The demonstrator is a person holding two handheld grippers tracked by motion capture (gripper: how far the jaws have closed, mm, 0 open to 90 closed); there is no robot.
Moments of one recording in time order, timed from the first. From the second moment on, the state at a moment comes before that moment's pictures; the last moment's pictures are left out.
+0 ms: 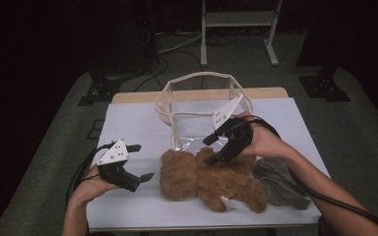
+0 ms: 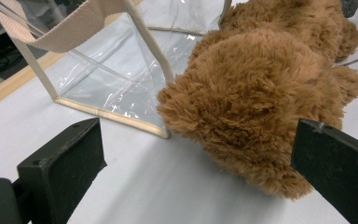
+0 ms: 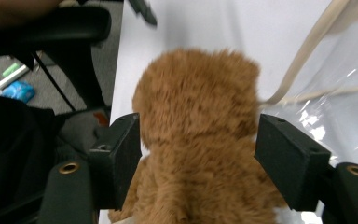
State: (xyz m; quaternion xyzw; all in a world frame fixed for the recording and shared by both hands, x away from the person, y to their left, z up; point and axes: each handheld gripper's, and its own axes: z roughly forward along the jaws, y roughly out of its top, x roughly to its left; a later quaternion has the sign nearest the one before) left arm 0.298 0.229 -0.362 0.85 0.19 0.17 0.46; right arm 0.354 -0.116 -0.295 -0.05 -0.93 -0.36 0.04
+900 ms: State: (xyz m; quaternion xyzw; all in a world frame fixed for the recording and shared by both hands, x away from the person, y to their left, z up) left arm 0.299 0.233 -0.365 0.85 0.19 0.17 0.46; right arm 0.347 -0.123 -0.369 -0.06 -0.93 -0.35 0.00
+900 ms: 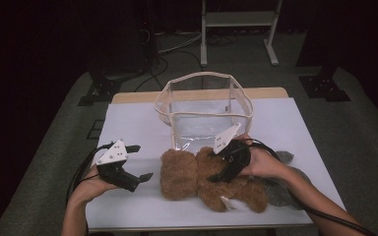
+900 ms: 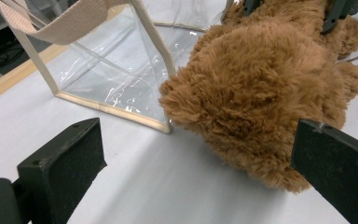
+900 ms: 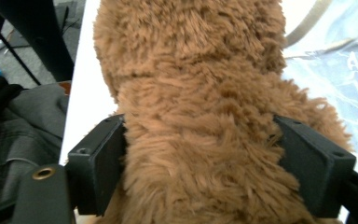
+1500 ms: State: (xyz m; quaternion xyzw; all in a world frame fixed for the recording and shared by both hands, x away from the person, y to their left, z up) left arm 0.301 0.234 -0.367 0.85 0.20 0.16 0.45; right arm 0.339 -0.121 -0.380 -0.06 -0.94 -0.34 -0.02
